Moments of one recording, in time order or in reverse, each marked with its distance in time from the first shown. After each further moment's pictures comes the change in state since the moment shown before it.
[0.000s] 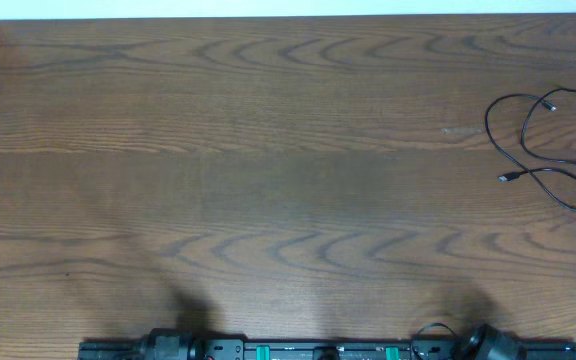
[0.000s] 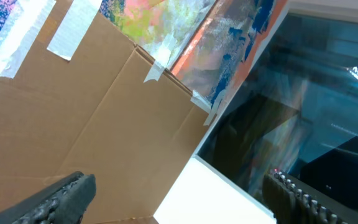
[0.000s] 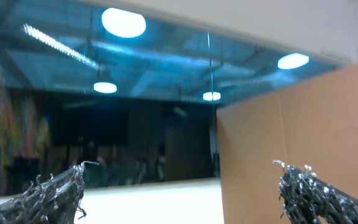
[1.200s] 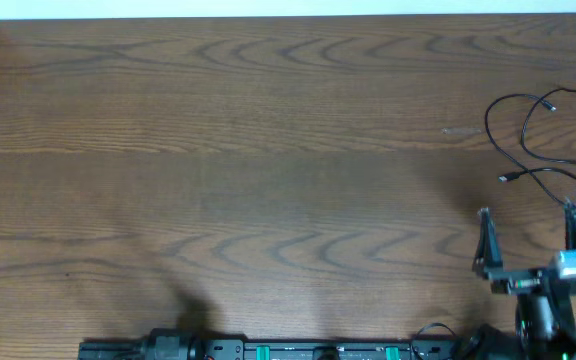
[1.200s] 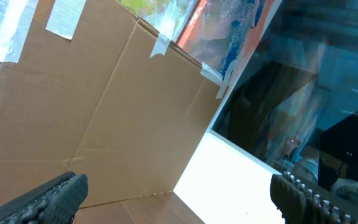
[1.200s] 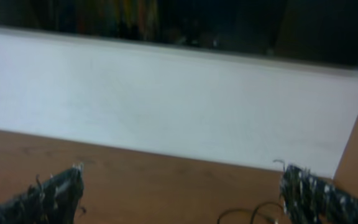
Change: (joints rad) left arm 0.000 0.000 -0.002 -0.146 0.003 -0.005; right arm 0.005 0.009 -1.088 0.642 -0.539 -0.129
